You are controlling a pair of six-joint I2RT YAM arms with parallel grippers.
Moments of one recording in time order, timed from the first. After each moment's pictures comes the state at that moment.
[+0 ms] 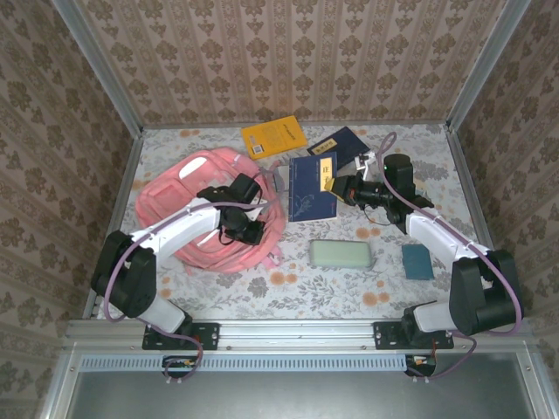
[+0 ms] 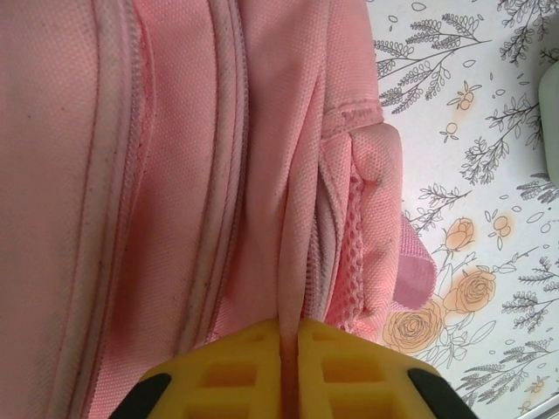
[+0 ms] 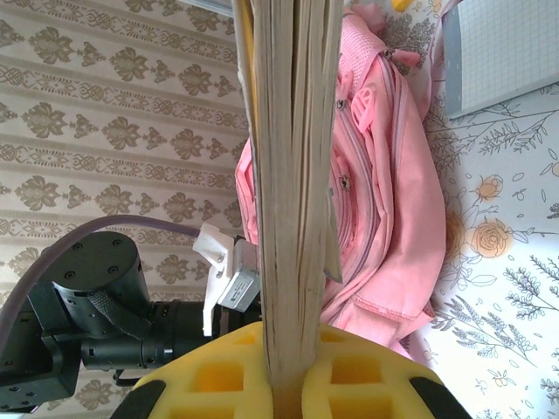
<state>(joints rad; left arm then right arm) -0.65 1.52 1.07 -0.84 0.19 -0.20 0.18 1.37 0.83 0.10 -0.84 0.89</state>
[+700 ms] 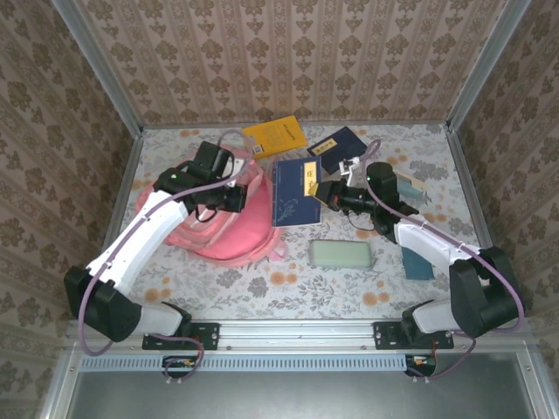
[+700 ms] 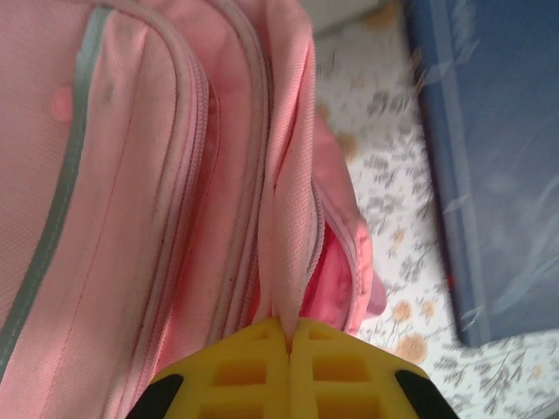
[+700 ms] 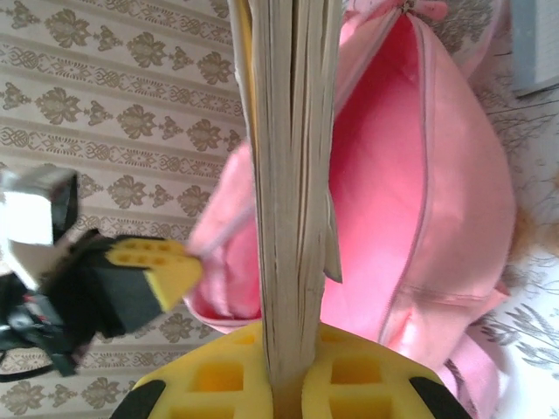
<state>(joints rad) -0.53 1.34 1.34 -0.97 0.14 -0.22 0.35 1.38 0.77 0.29 -0.70 1.02</state>
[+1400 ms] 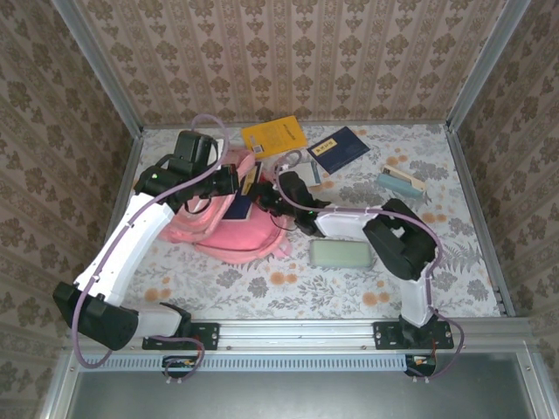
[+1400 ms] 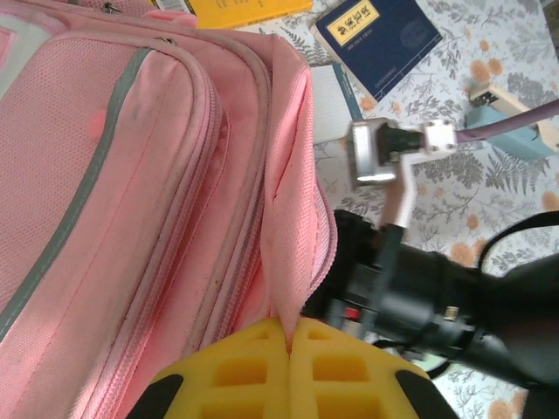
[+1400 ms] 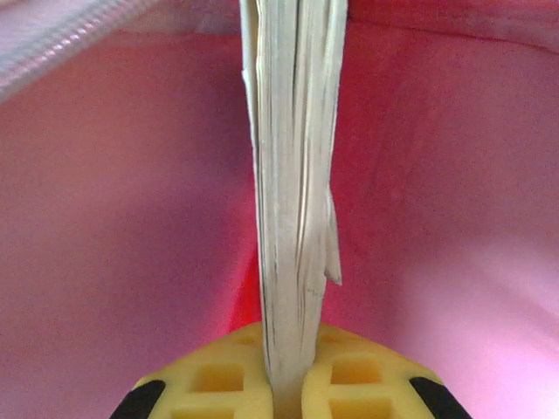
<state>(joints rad) -0.48 1.30 1.40 -0.90 0.15 -0.42 0.76 1.99 1.21 0.47 -0.13 1.24</state>
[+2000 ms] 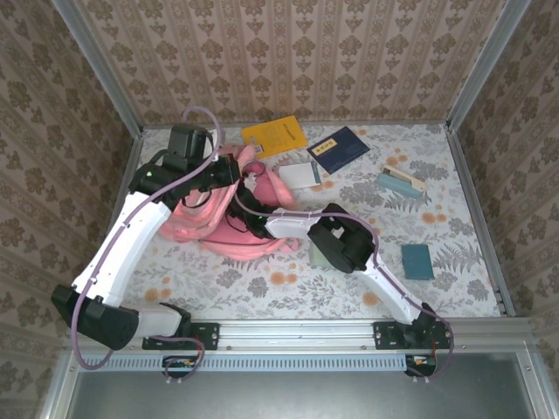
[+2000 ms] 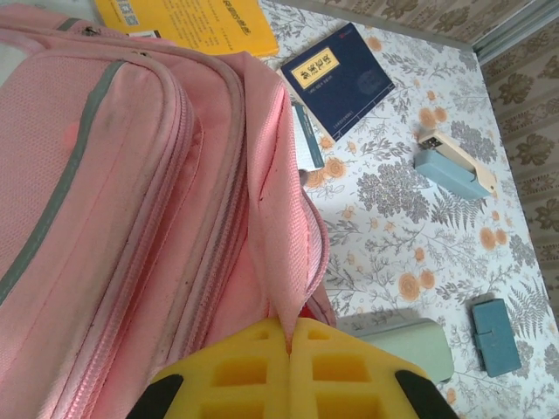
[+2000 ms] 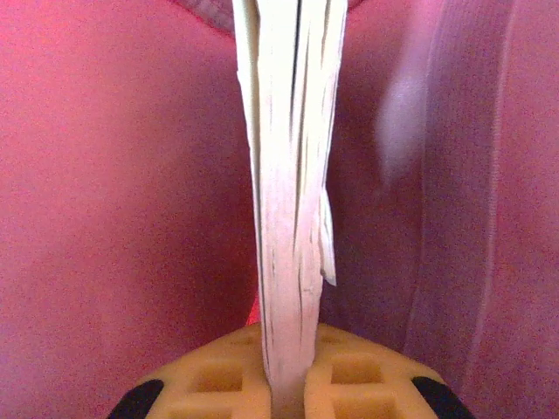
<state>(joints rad) -0.46 1.30 1.45 -0.86 0.21 -0.49 0.89 2.48 1.80 0.39 0.24 1.42</state>
